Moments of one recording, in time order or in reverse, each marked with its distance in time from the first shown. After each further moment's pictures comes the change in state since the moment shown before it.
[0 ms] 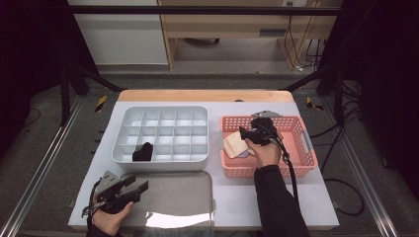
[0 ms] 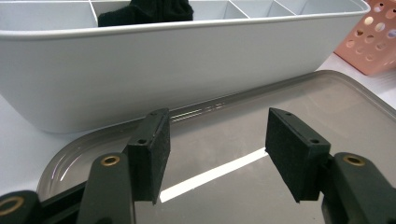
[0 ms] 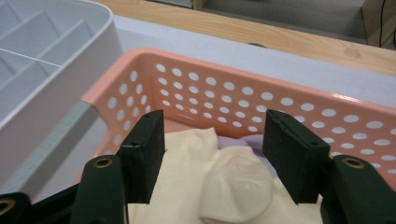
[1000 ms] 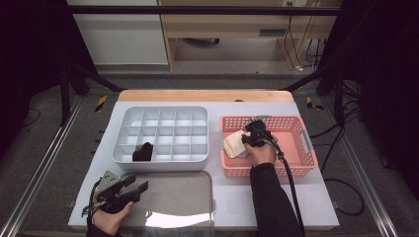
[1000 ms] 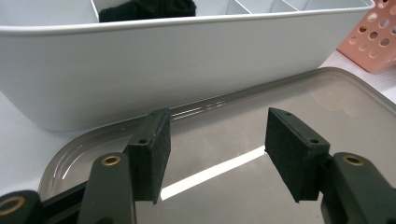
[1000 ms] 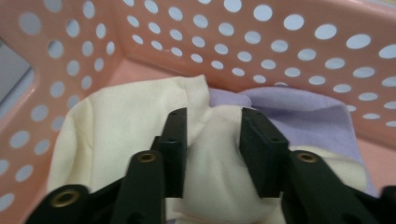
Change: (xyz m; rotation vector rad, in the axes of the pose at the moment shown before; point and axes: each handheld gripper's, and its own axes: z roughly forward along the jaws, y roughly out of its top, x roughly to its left) left arm 0.001 0.000 0.001 0.011 0.001 0.004; right arm -0.002 -0.018 0.040 0.215 -0.037 -0.027
